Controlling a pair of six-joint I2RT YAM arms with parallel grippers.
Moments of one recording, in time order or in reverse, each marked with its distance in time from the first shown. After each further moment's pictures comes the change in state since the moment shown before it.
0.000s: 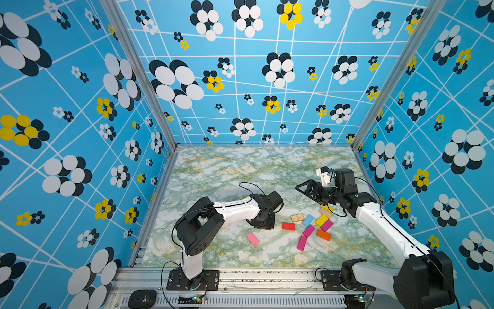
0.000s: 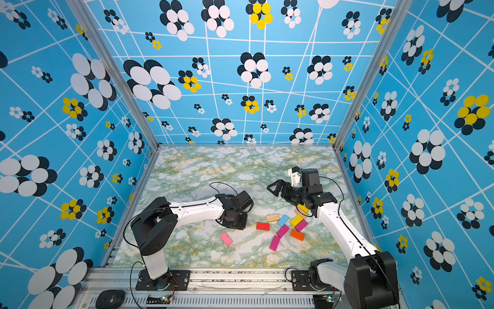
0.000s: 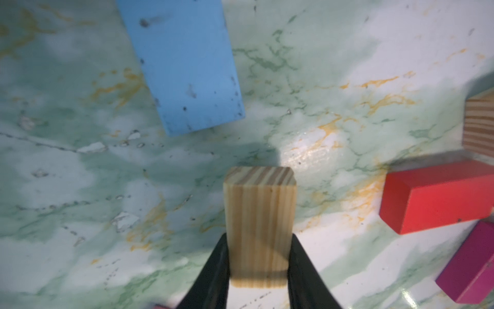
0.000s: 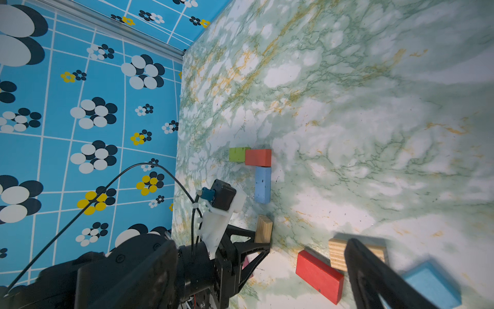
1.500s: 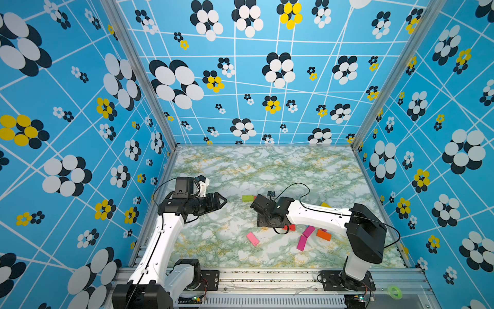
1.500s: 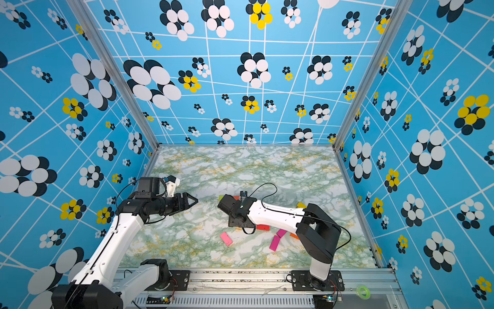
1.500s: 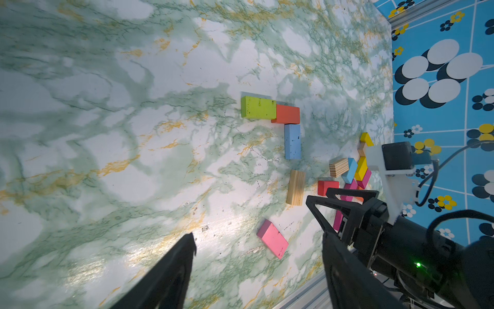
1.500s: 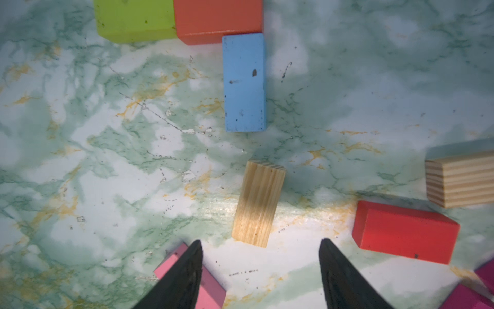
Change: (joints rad) left arm 0.912 -0.808 -0.319 -0.114 0.533 0.434; right arm 0.850 0.584 0.409 -0.356 0.792 0.434
